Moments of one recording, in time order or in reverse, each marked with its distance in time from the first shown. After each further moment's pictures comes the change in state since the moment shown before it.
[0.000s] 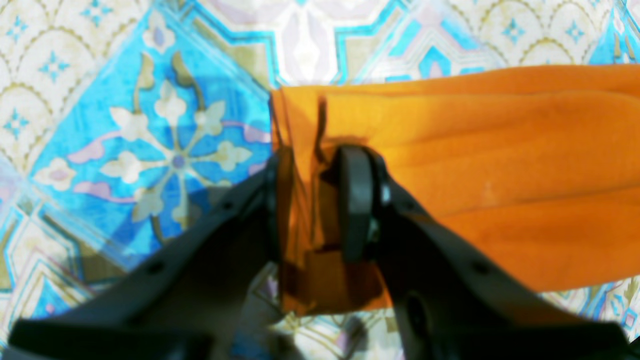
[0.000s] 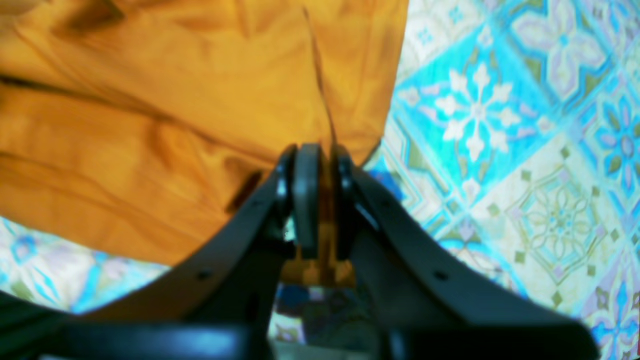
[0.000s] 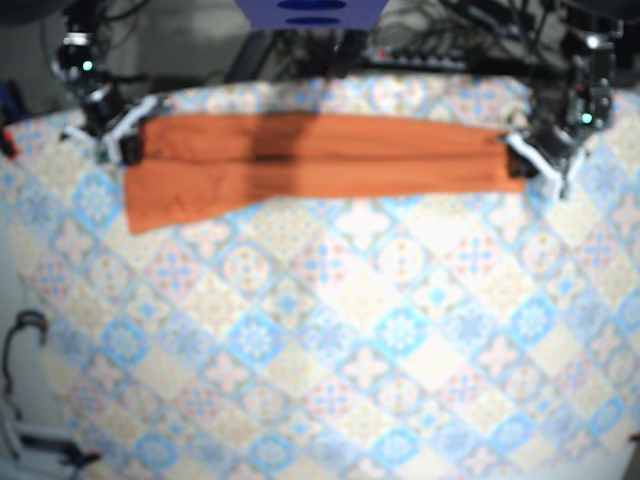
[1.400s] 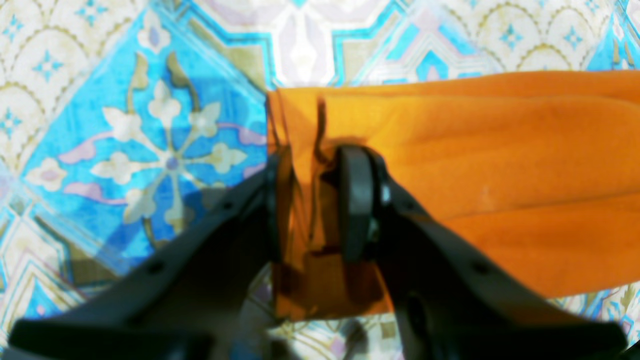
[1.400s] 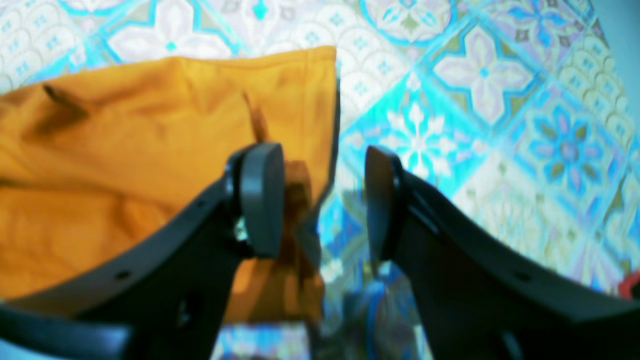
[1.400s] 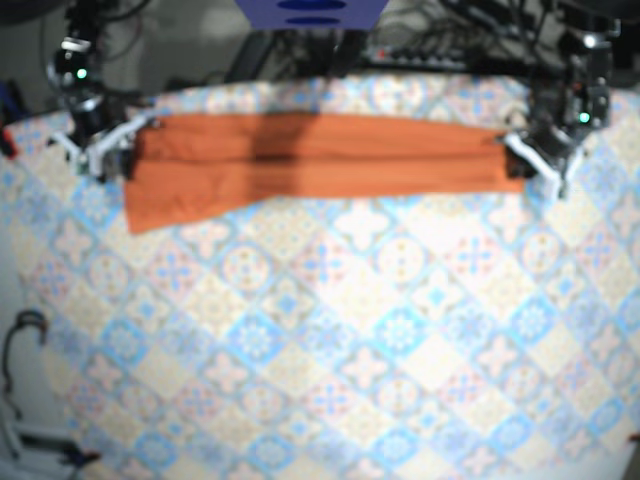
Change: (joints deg) left arm 0.0 0.8 0.0 0.0 0.0 0.2 -0.3; right arm 3.1 -3.3 6.8 -1.1 0.0 -0.2 0.3
